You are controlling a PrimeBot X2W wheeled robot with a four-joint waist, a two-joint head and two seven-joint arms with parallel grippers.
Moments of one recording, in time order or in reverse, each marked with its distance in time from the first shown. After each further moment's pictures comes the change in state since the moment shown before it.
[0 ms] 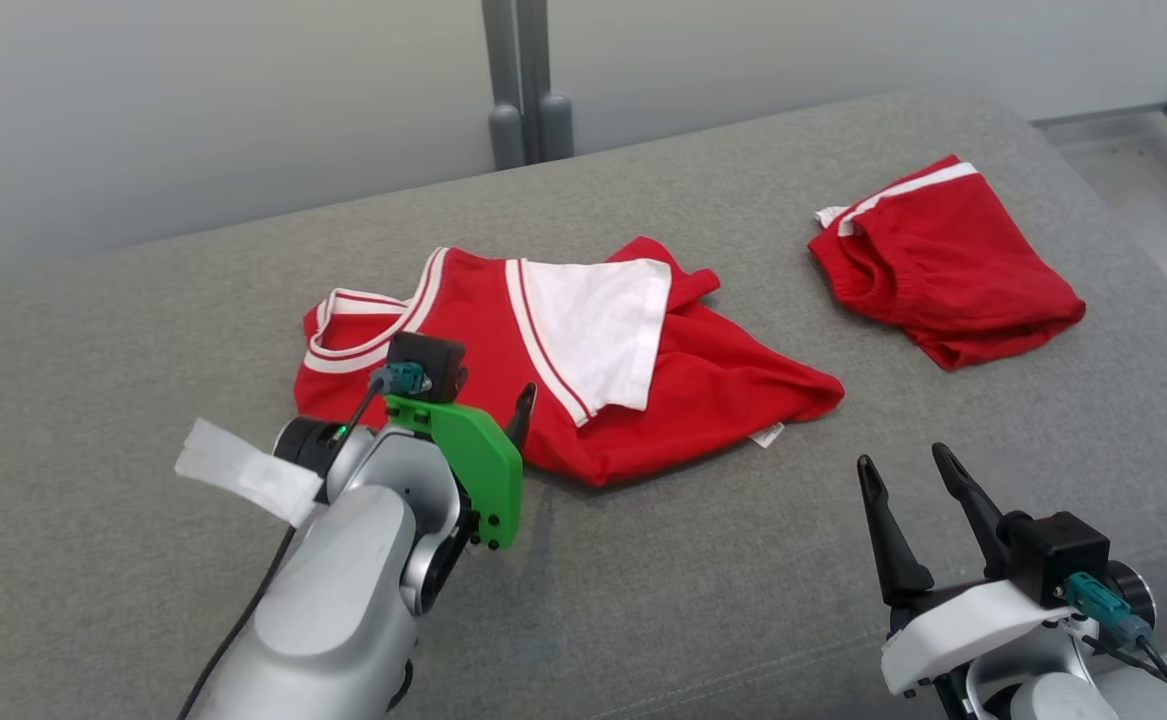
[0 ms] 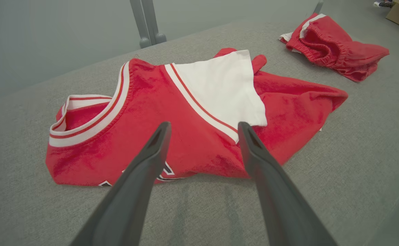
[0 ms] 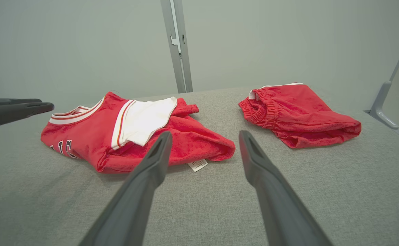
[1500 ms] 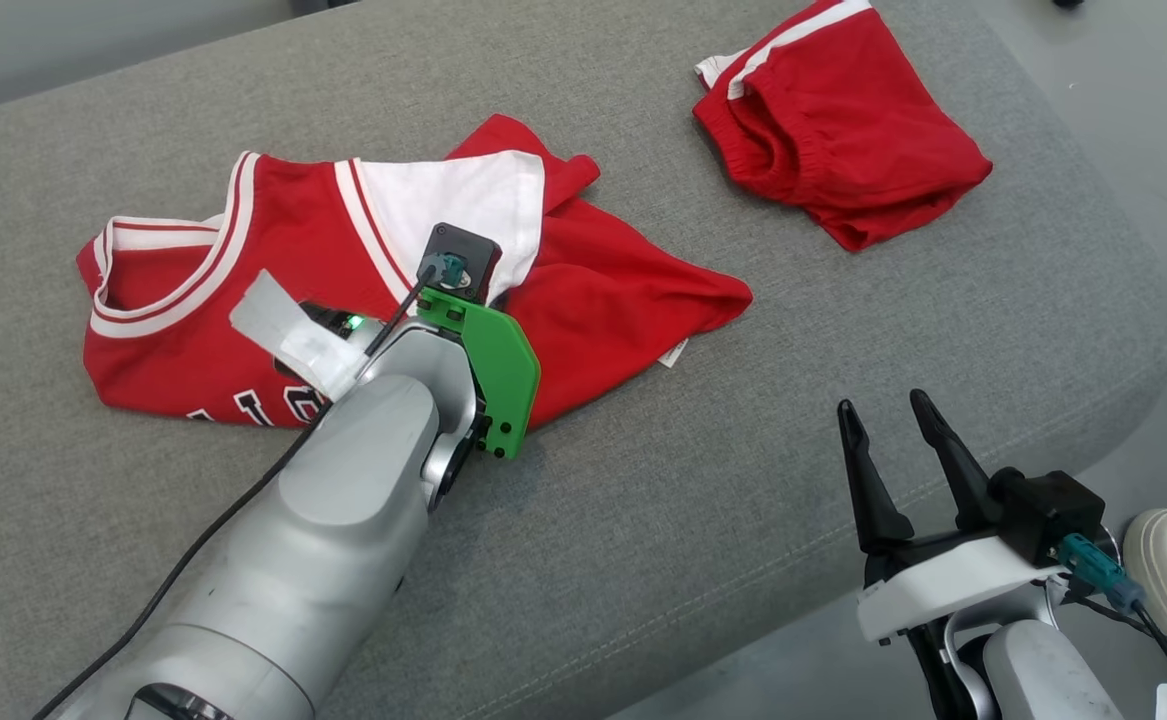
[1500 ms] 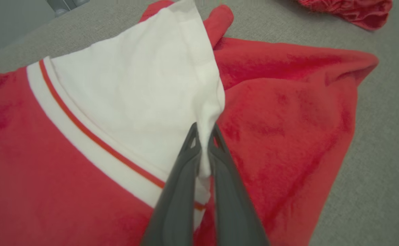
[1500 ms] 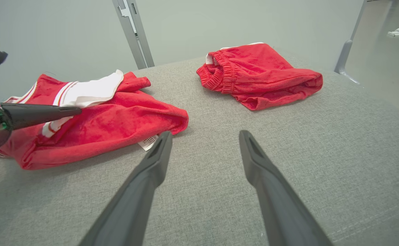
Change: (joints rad) left arm -0.336 -0.003 -0.303 0.294 -0.143 0.067 -0.030; right arm -0.121 0.000 0.043 0.098 0.097 0.000 -0.114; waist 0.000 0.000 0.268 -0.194
